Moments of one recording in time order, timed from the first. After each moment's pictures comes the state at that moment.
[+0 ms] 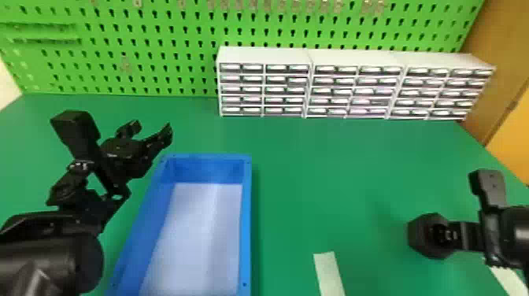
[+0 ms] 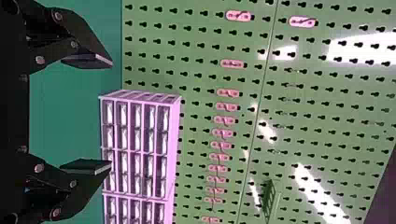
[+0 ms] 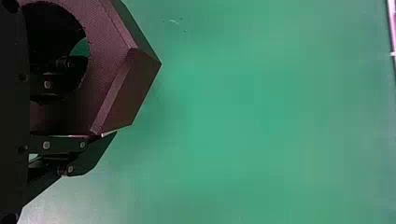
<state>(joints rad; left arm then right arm) -0.07 0.08 0.10 -1.73 0.19 0.24 -0.33 -0.19 -0.23 -0.28 -1.69 0.25 1.36 0.54</state>
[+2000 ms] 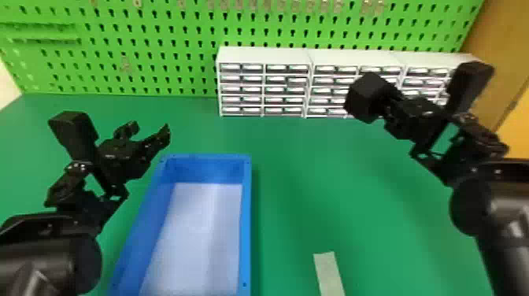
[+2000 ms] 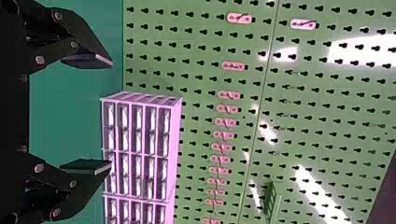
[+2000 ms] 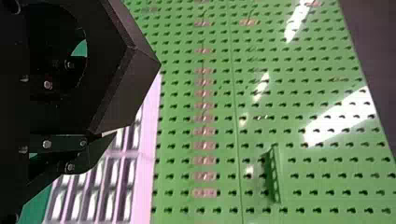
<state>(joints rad) -0.07 0.08 0.11 -1.73 0.19 0.24 -0.33 -0.28 -0.22 -0.06 -1.70 -0.29 0.36 0.40</state>
